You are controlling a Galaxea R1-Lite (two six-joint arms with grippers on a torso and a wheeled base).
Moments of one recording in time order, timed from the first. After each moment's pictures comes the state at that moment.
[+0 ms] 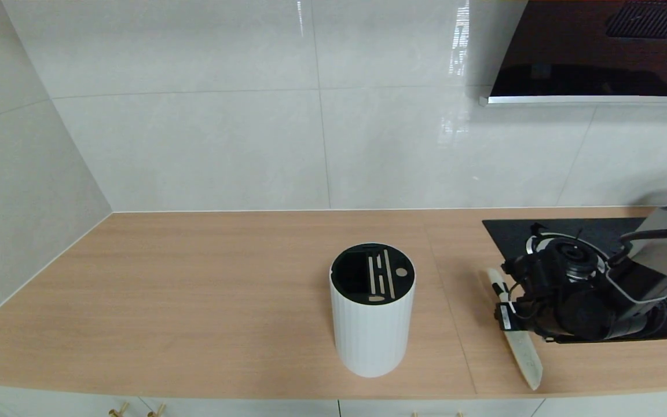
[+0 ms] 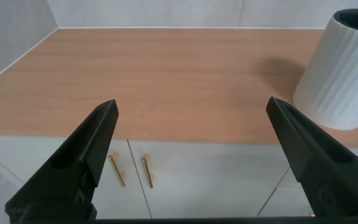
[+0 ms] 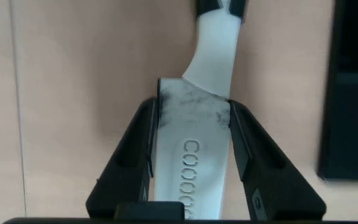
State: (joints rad) left arm 0.00 0.00 0.00 0.00 0.04 0.01; right arm 0.18 2.22 -0.88 -0.51 -0.15 0.10
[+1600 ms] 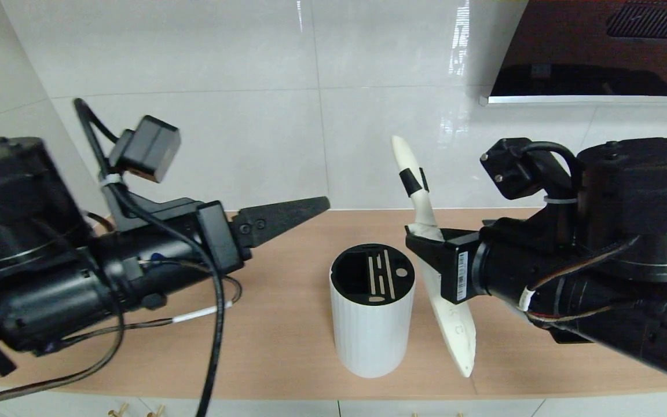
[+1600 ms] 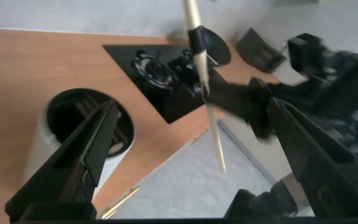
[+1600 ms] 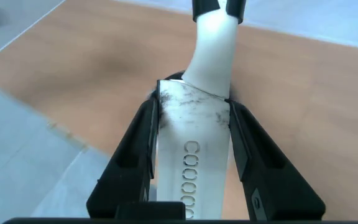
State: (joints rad) left arm -0.53 1.47 -0.69 -0.79 -0.41 -0.58; right arm 0.90 1.56 -0.93 -0.39 -0.33 0.22
